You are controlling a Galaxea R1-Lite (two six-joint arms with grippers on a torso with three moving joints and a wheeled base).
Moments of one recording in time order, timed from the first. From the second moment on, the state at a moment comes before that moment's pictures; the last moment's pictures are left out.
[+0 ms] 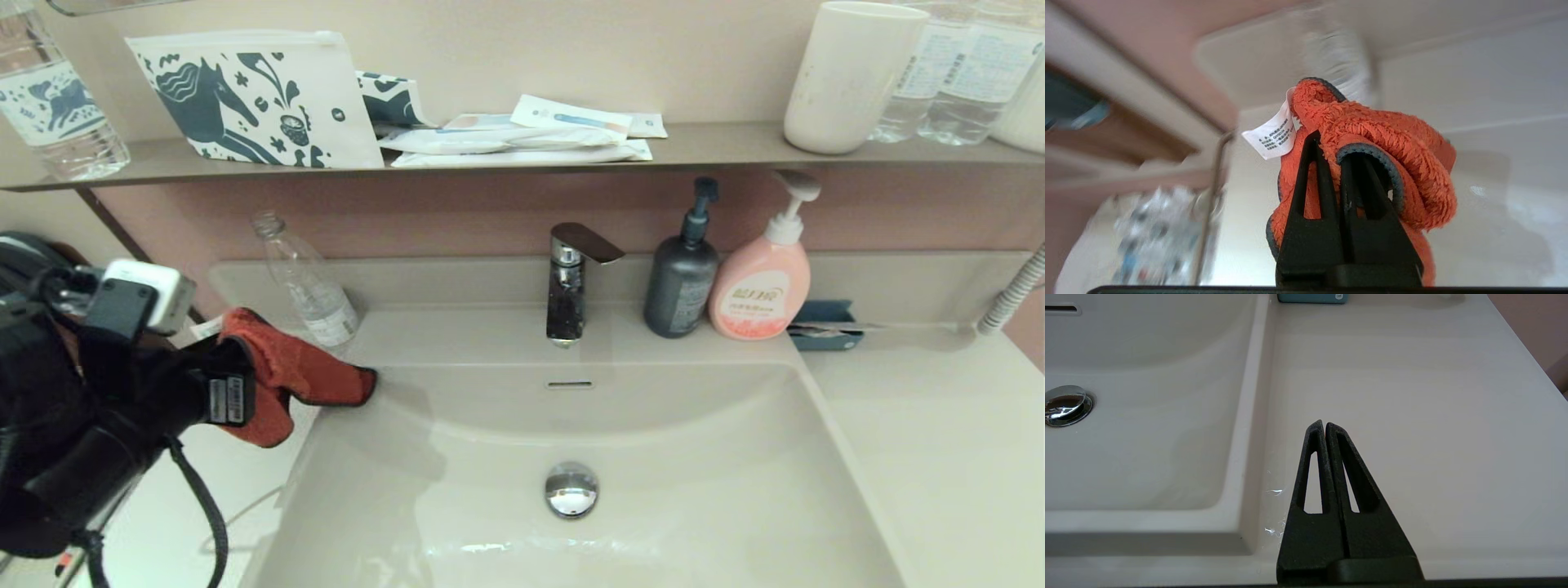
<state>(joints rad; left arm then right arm) -0.16 1.30 -0.42 -0.73 0.34 0.31 0.00 0.00 -0.01 0.01 -0.02 -0.03</state>
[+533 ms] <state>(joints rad) -0.14 0.99 -0.47 -0.18 0.26 0.07 0.00 0.00 -0.01 0.01 -0.02 -0.03</state>
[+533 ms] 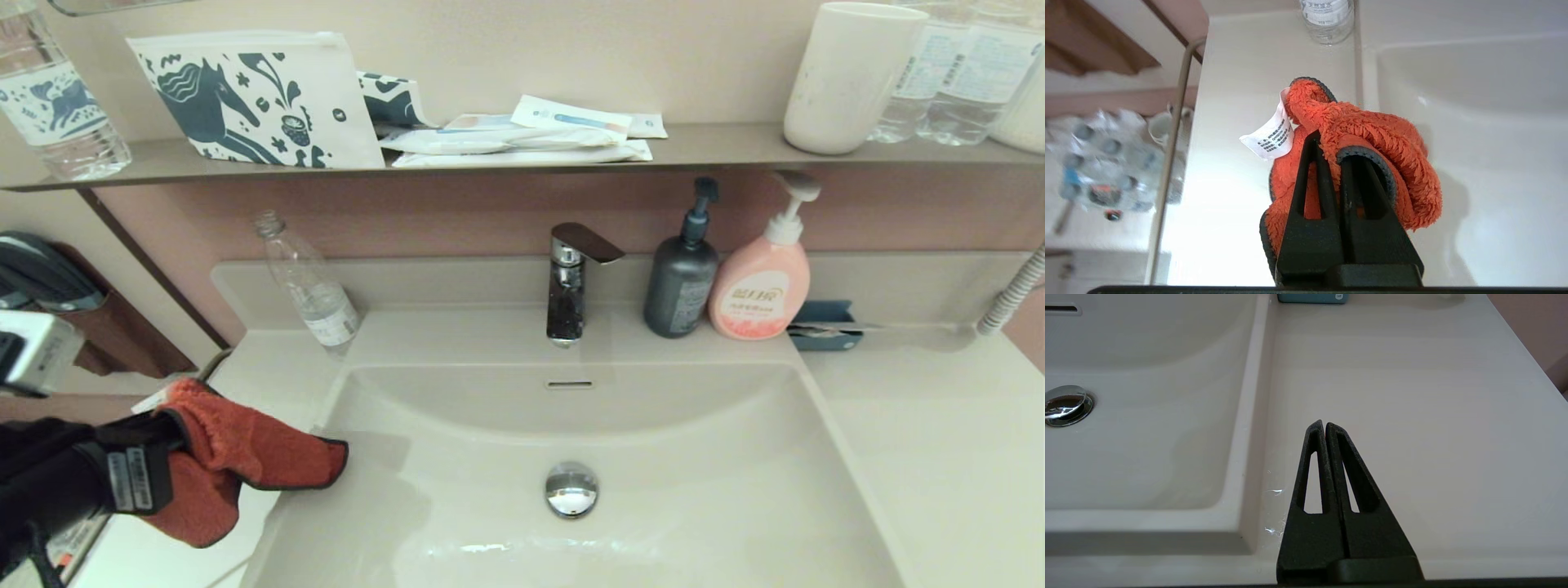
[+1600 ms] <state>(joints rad) 0.29 1.08 -0.46 -0.10 -0.16 0.20 0.00 0.00 -0.01 0.01 -0.02 -0.03</state>
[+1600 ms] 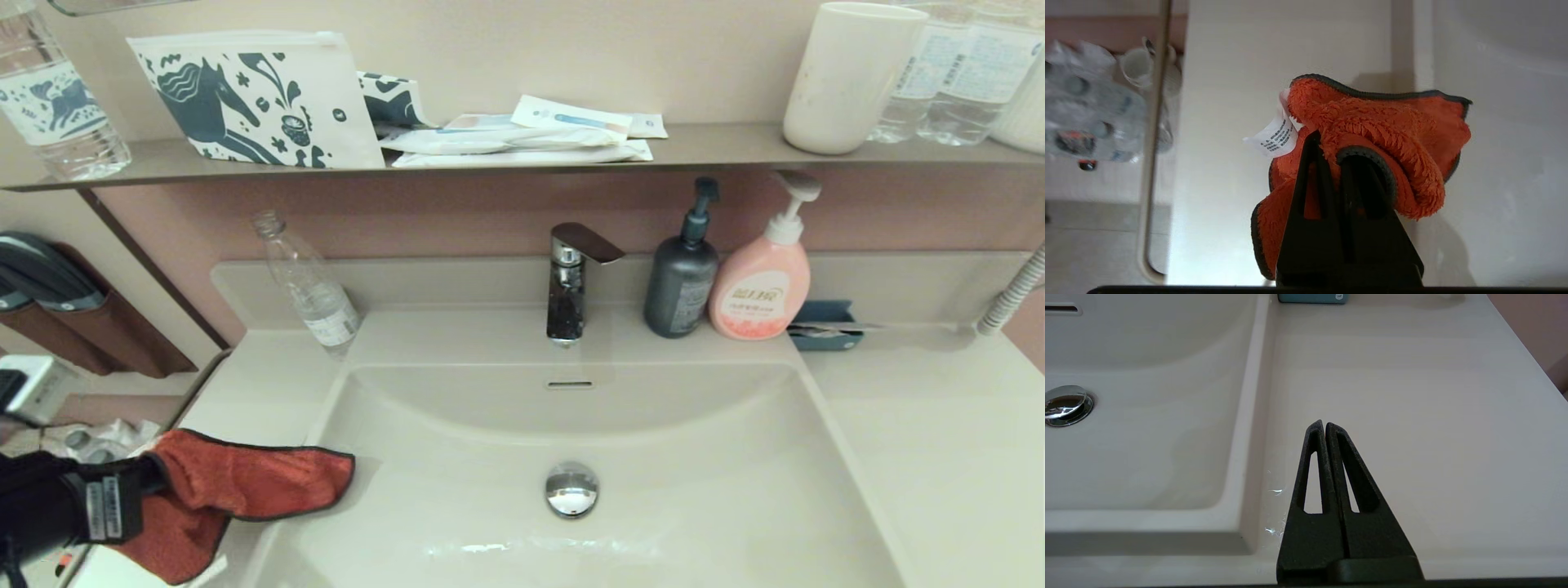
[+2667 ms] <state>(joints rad) 0.39 1.01 -0.64 0.19 -0.21 0.27 0.00 0.00 -0.01 0.01 -0.02 -0.03</state>
